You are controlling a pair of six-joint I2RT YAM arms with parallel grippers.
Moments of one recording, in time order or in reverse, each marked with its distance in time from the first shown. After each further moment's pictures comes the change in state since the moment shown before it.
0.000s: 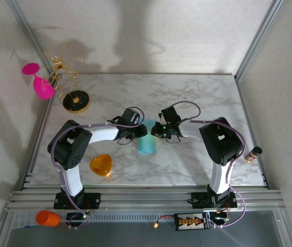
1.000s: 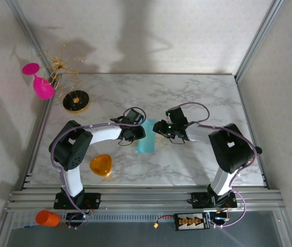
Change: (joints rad) left arm -0.048 0.015 0.057 -0.155 -0.130 -0.057; right arm -0.047 -0.190 -0.139 0.093 0.051 0.106
